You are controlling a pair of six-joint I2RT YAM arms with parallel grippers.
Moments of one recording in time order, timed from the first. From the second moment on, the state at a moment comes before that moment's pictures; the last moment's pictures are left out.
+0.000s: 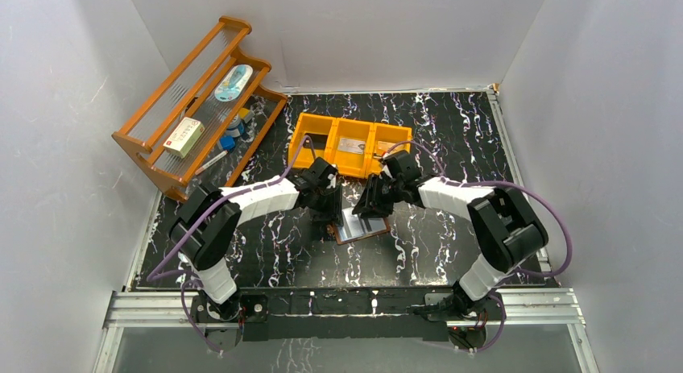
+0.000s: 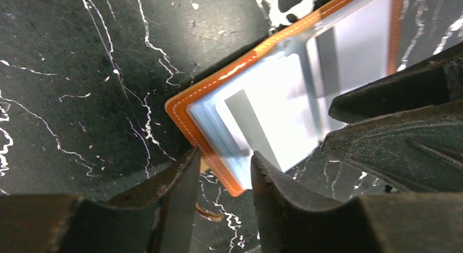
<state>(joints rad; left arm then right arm) -0.74 1.71 1.02 -0.43 0.17 -0.67 0.56 1.60 0.83 -0.17 -0.48 0.81</state>
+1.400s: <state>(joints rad) -0.74 1.73 1.01 -0.42 0.17 -0.66 0.52 1.62 0.71 -0.06 -0.55 0.78</state>
